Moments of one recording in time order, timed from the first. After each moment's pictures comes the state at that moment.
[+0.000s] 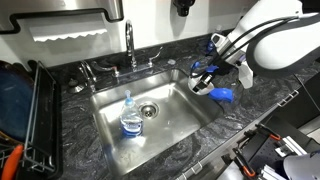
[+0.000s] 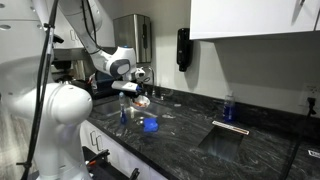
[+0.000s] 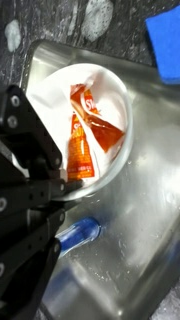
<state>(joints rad) 0.26 -0.18 0.10 -2.68 0.38 2.82 -0.38</state>
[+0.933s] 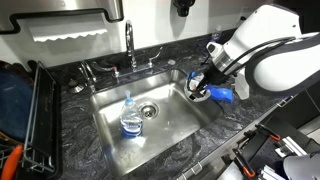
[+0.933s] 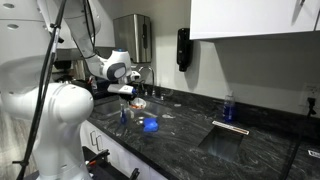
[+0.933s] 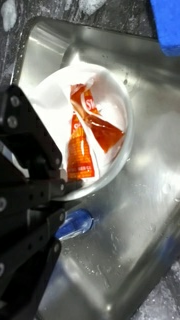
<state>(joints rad) 0.31 -0.13 0.11 -2.70 0.33 2.89 -0.32</state>
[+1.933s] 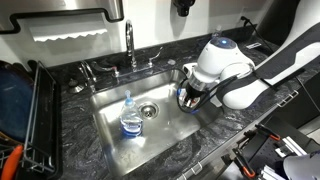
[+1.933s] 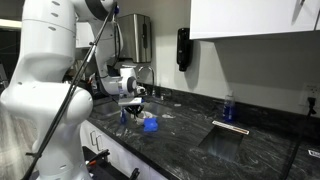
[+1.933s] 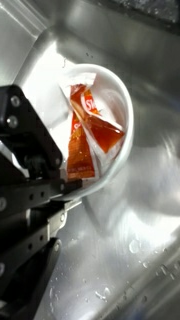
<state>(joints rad) 0.28 0.27 0.05 -2.49 -0.24 2.93 -0.05</state>
